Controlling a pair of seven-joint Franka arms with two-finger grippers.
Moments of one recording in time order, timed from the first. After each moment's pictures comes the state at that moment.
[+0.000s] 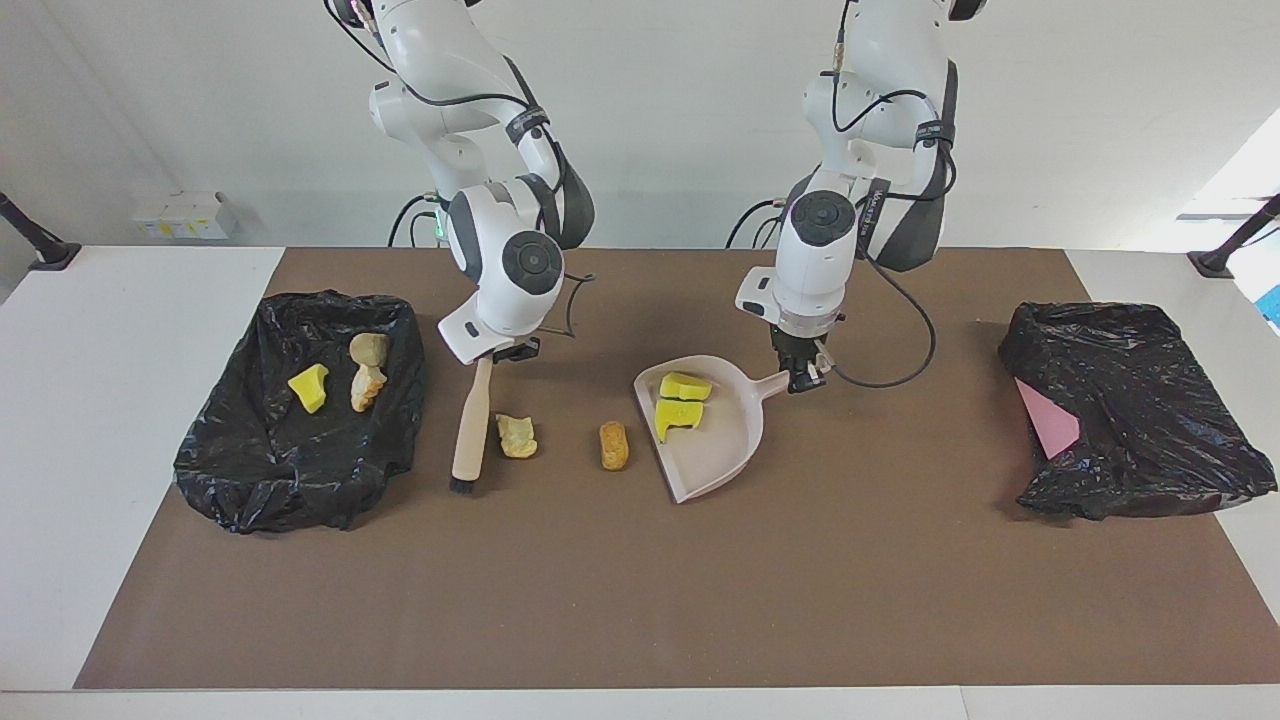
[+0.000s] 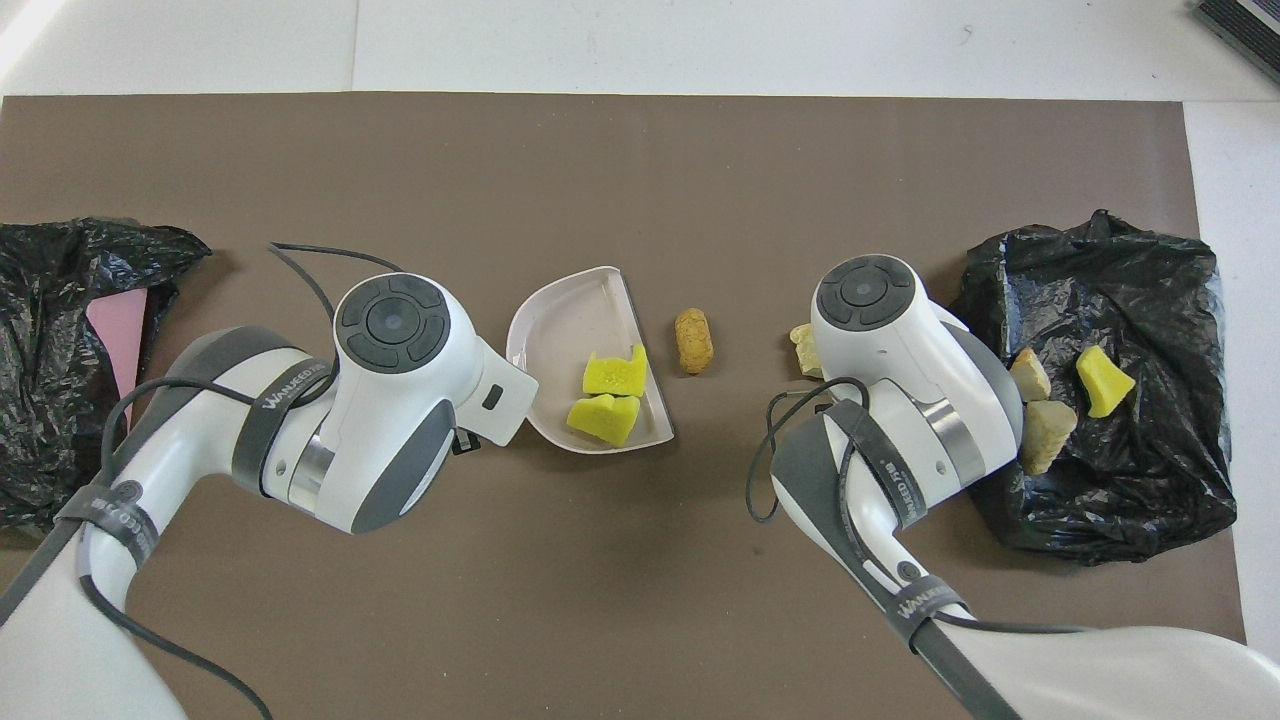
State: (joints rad) left arm -0.51 0.17 0.02 -1.97 0.09 2.06 0.79; right arm 0.22 0.24 0.14 -1.95 -0.26 1.77 0.48
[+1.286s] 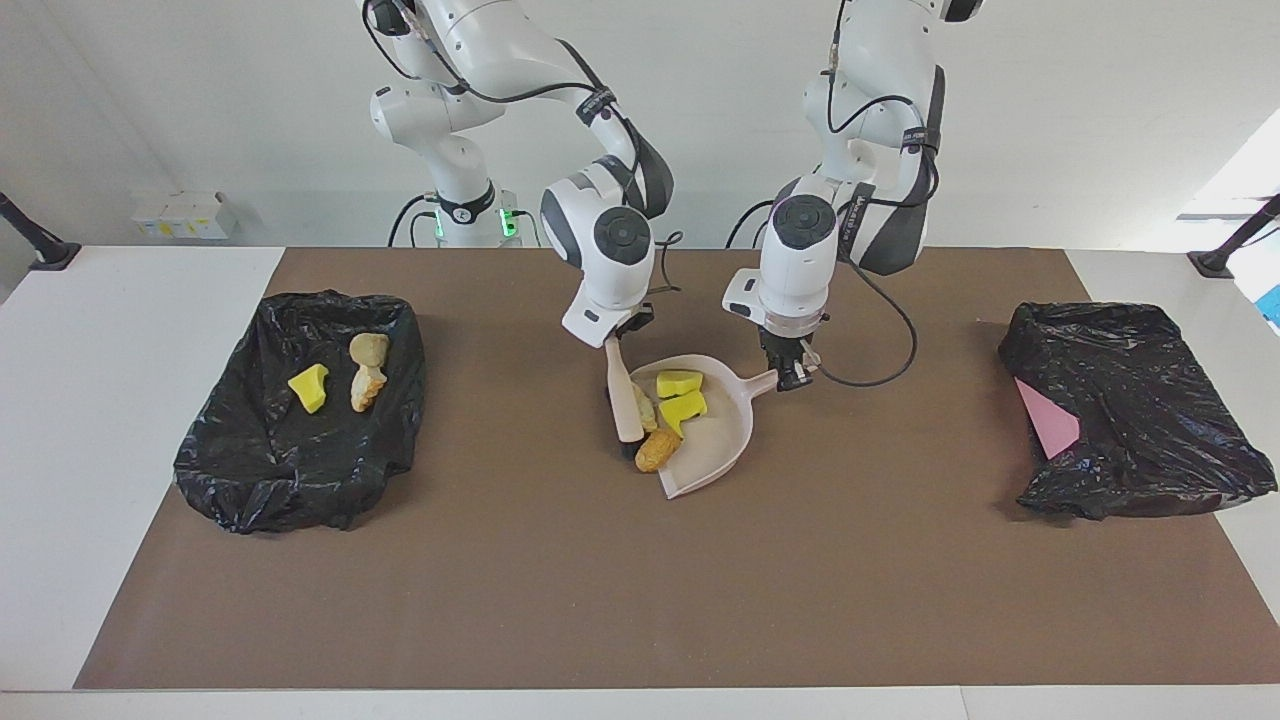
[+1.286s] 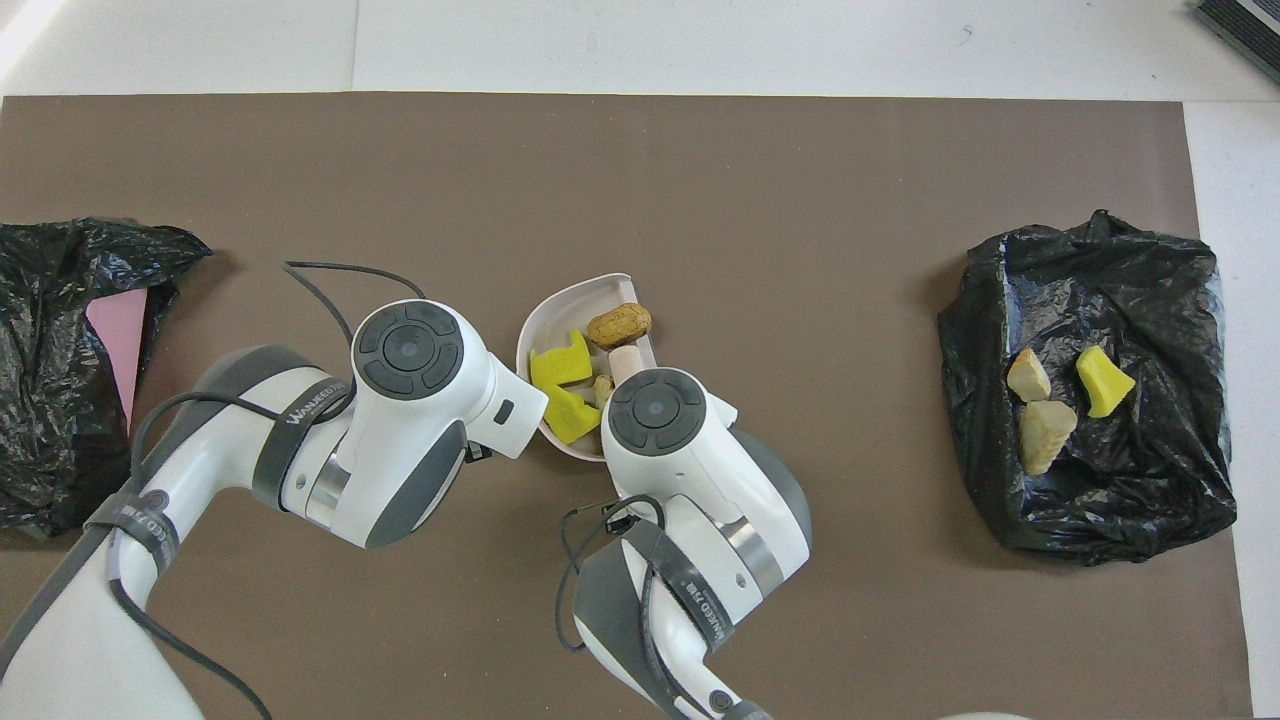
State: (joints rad) left arm -0.52 0.17 0.01 -2.04 0.10 2.17 0.78; right arm 0.56 0.27 0.16 -1.91 0.08 1.91 0.42
